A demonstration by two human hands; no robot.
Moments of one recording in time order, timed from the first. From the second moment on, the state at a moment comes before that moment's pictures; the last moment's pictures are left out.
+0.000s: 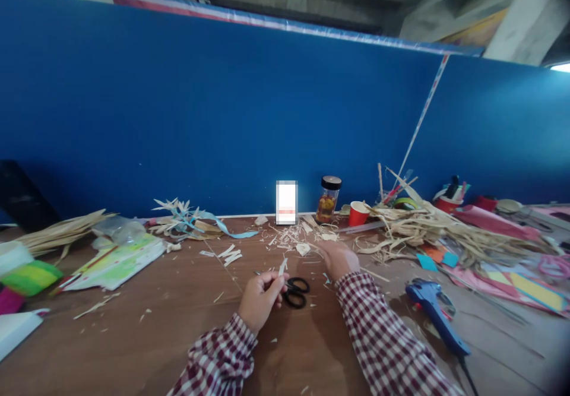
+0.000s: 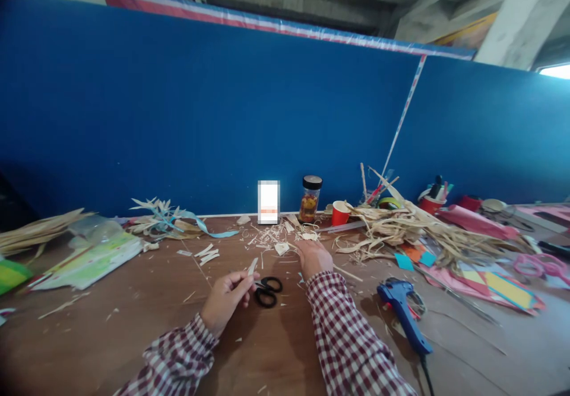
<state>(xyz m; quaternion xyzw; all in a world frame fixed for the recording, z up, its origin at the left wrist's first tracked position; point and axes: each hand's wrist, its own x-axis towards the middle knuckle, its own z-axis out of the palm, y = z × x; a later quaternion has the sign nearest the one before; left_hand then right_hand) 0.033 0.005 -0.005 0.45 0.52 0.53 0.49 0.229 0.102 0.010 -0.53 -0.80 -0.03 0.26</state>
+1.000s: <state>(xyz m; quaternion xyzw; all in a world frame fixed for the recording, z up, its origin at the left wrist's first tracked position) 0.029 0.006 -0.001 0.33 0.52 0.62 0.48 0.166 0.043 0.014 -0.33 -0.67 0.56 0.36</state>
